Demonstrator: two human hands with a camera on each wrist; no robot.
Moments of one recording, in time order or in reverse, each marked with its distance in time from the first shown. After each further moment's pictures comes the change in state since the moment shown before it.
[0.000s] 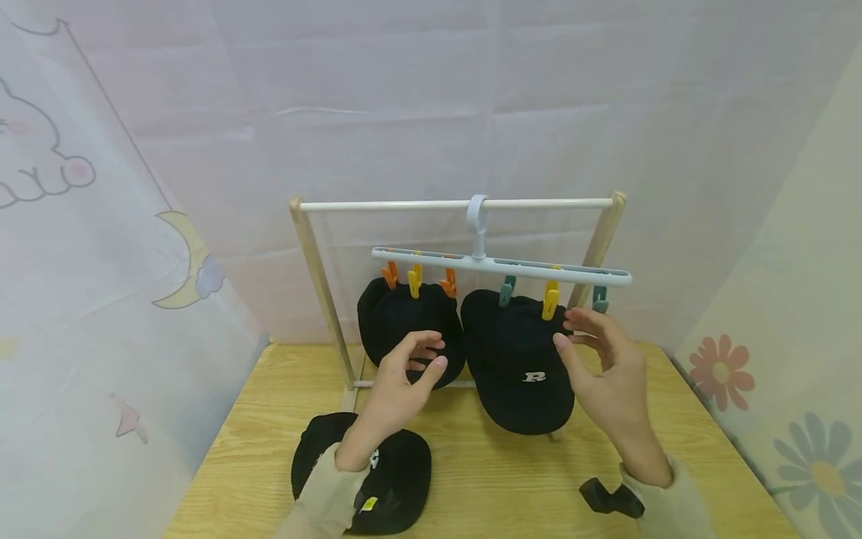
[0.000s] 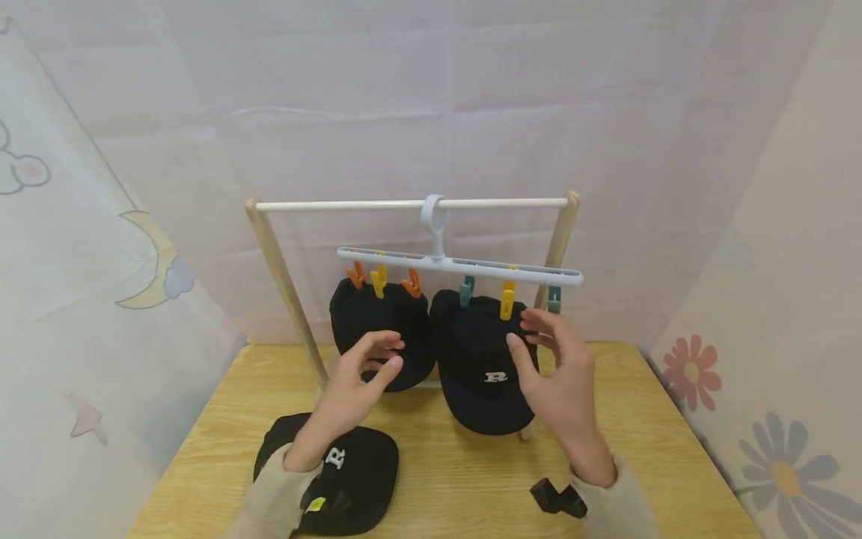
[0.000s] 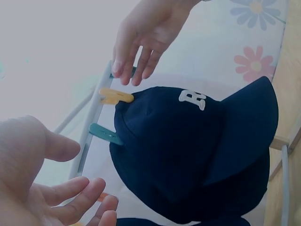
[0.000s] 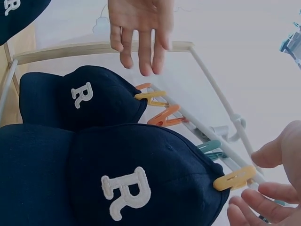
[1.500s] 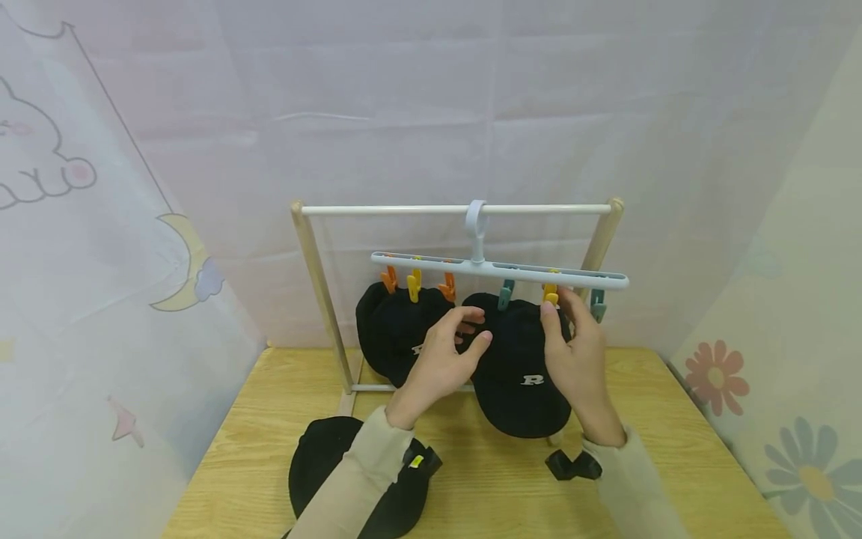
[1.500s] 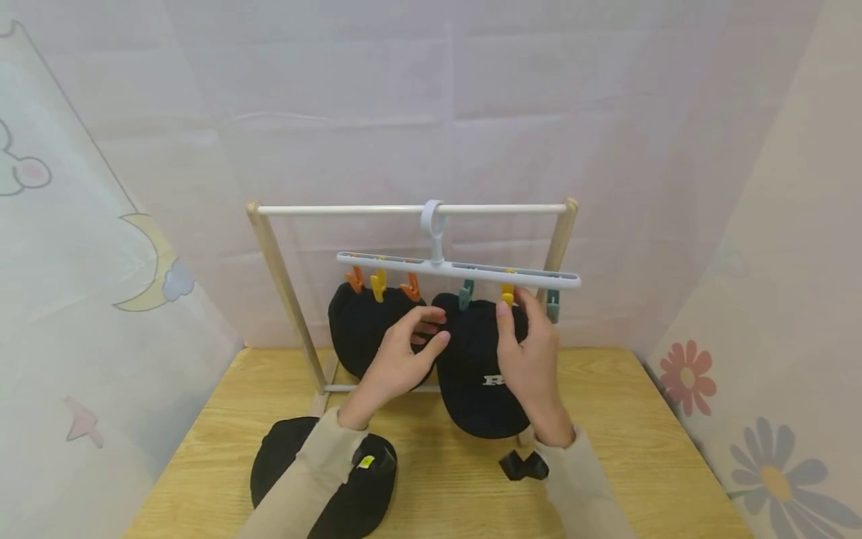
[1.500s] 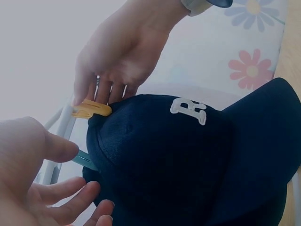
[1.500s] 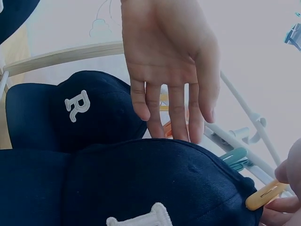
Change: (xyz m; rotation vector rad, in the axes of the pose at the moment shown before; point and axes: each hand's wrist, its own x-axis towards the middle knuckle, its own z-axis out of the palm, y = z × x) left_hand 0.058 0.015 0.044 0.076 -0.065 0.036; right_hand 0.029 0.008 0.039 -0.045 0.078 0.083
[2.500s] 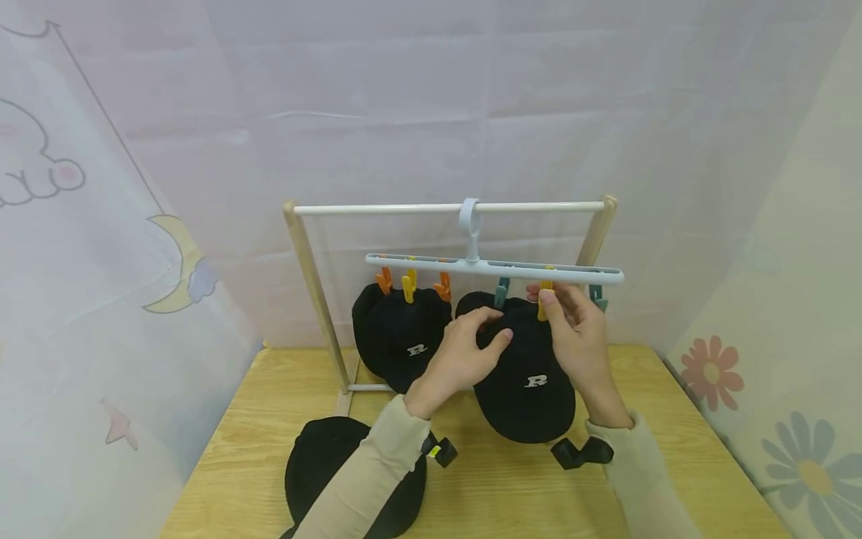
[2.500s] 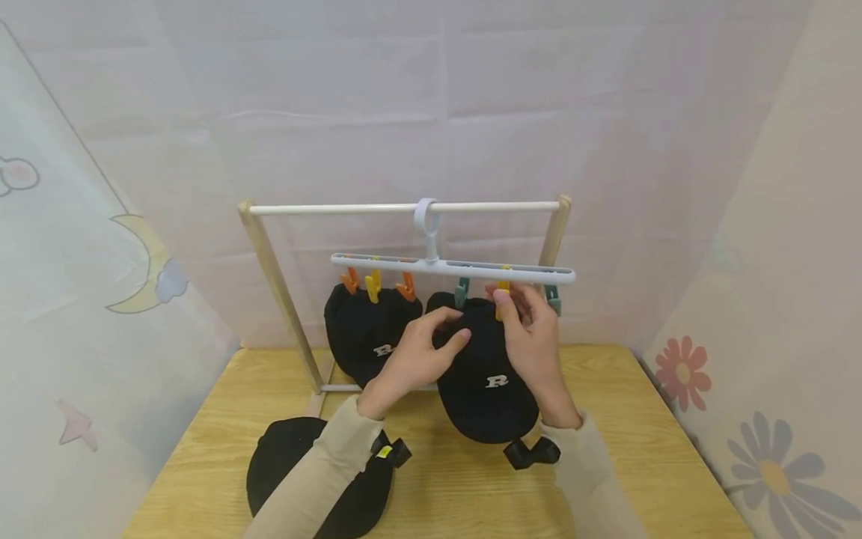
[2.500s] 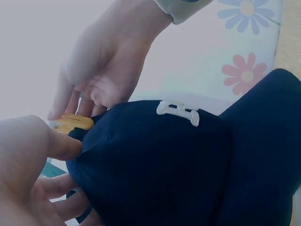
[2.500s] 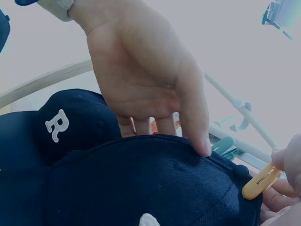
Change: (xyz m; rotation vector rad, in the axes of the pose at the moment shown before) left_hand 0.020 0.010 0.023 0.103 -0.071 0.005; right_hand 0.018 0.003 -0.010 0.229 -0.122 0.120
